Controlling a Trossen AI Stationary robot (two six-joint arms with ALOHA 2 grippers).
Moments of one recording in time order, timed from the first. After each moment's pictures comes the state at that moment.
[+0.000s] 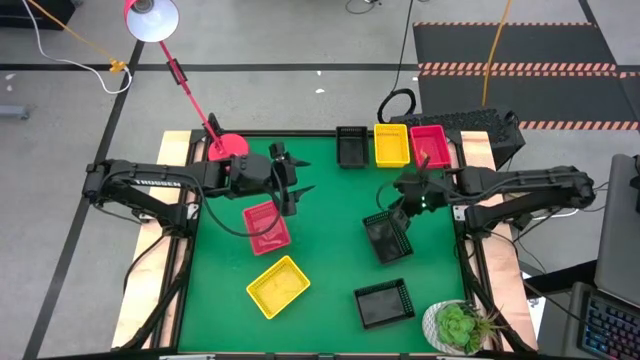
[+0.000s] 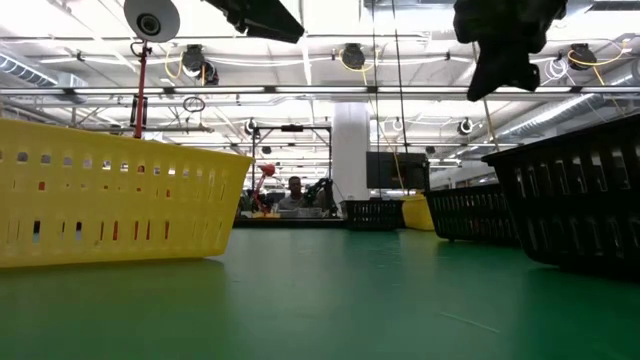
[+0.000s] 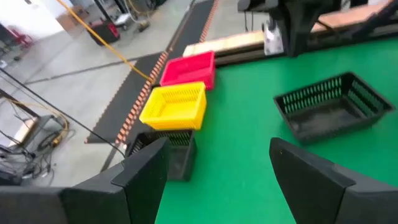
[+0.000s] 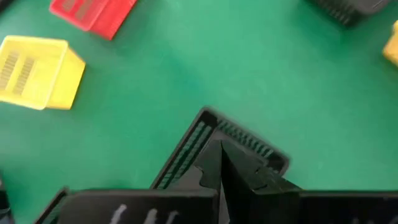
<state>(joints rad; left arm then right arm) 0.04 1.31 1.11 -0.21 -0.28 0.26 0.02 1.03 0.91 -0.83 0.11 0.69</state>
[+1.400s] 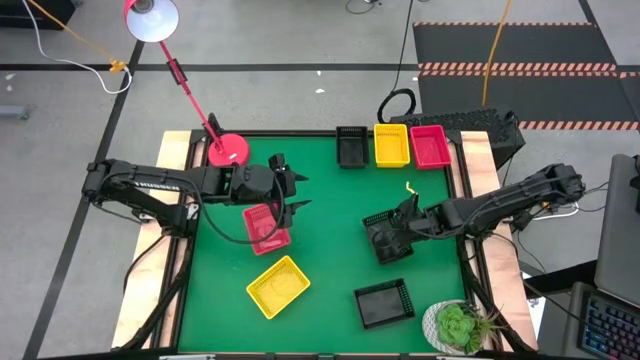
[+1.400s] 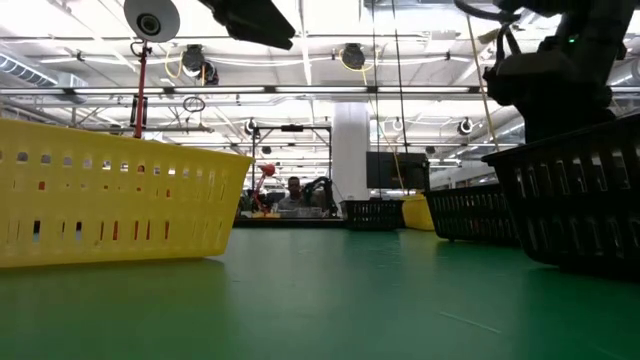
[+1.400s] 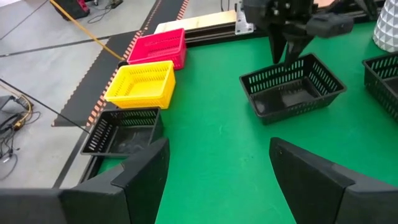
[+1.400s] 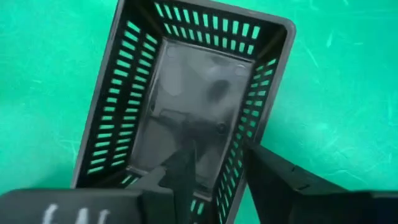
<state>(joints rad) -0.02 1.31 1.11 -0.31 -0.26 0.14 0.24 1.17 0.71 -0.82 0.18 1.19</state>
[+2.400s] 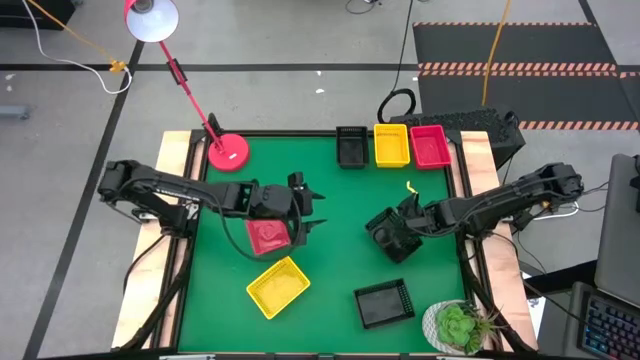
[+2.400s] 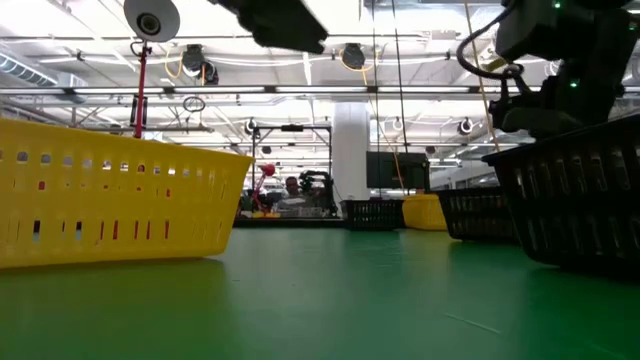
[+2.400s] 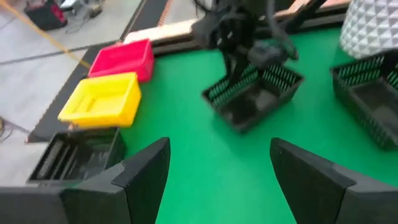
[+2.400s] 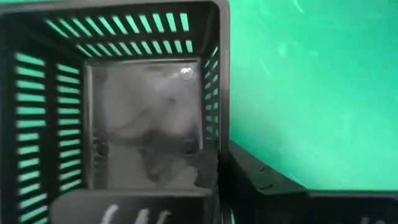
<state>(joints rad) -0.11 1.47 1.12 -0.15 -0.25 0.13 0.19 1.19 0.58 -0.75 0.26 1.12</state>
